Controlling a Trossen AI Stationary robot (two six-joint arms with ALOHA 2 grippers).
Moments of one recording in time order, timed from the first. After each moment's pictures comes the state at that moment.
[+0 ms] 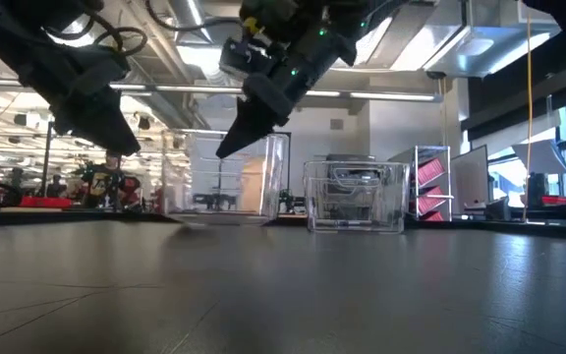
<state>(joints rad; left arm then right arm) -0.14 0.81 0.44 -0.49 -0.63 -0.67 -0.05 2.05 1.59 -0.34 -0.01 -0.27</state>
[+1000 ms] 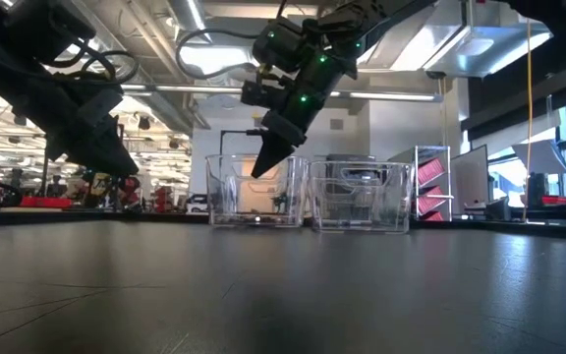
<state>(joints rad) -0.15 0.81 0.29 -0.29 -0.68 -0.73 -0.20 2.05 1.59 -0.45 0.09 -0.30</state>
